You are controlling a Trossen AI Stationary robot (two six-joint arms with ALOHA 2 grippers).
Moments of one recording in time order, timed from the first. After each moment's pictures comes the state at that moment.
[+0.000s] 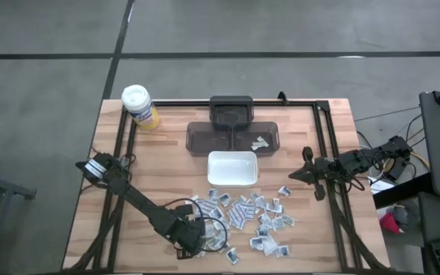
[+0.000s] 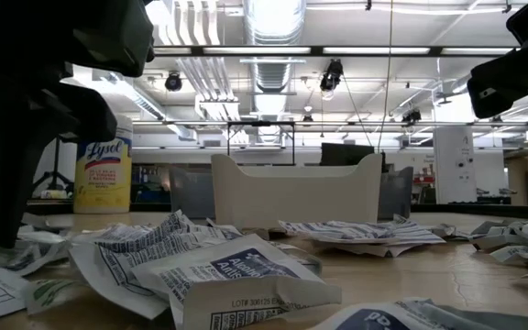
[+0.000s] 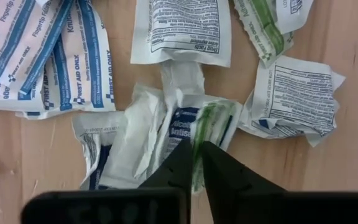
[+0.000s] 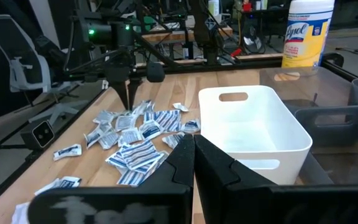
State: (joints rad) left arm -0.64 1.89 1.27 -0.66 -0.07 -0.73; right arm 0.38 0.02 0.10 -0.21 0.24 0.18
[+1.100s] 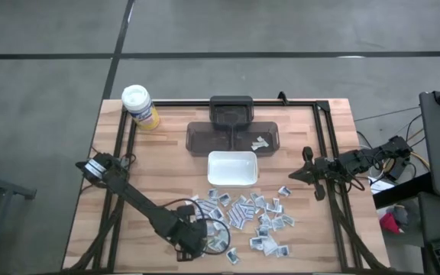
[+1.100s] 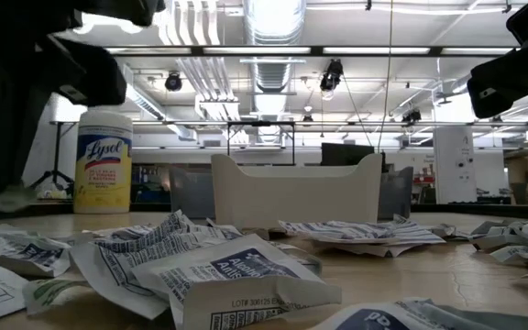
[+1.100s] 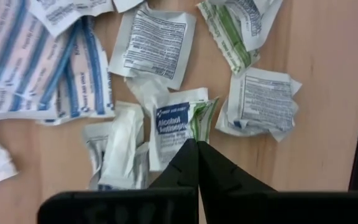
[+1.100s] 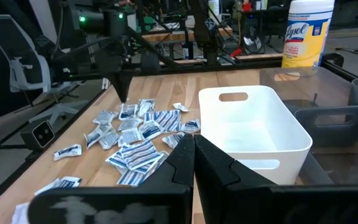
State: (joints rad) left arm -0.64 1.89 1.40 -0.80 -0.07 -0.69; right arm 0.38 0.02 0.10 -0.20 0.24 0.18
